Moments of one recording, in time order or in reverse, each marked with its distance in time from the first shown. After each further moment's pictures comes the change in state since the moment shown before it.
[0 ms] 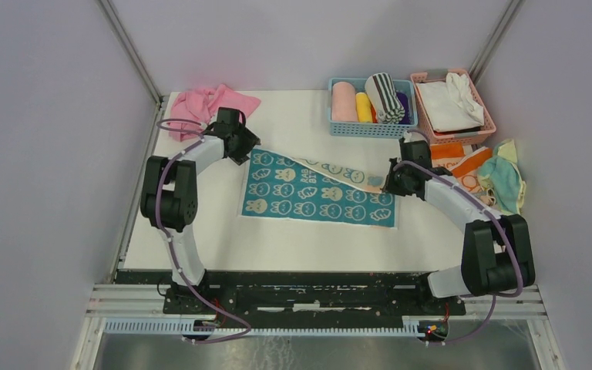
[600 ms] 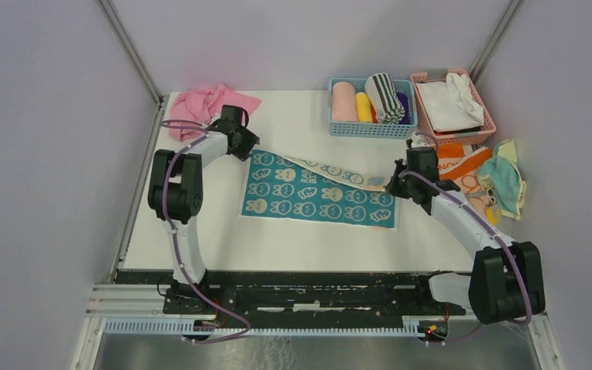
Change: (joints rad) left arm 0.000 0.119 0.116 -0.031 -0.048 -0.093; right arm 0.003 -0.178 -0.112 0.068 0.041 0.011
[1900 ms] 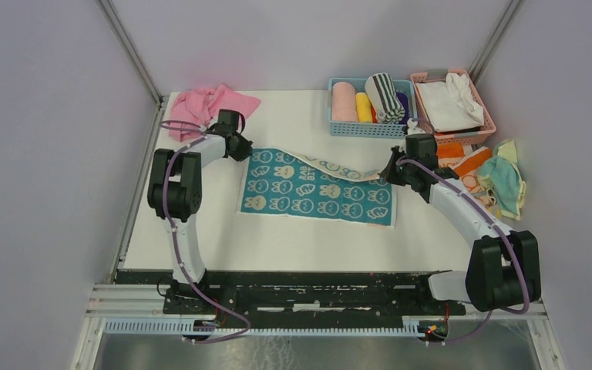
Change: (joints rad) left arm 0.032 0.076 0.034 0.011 0.006 0.084; right arm 0.000 0.071 0.121 0.042 -0.074 -0.019
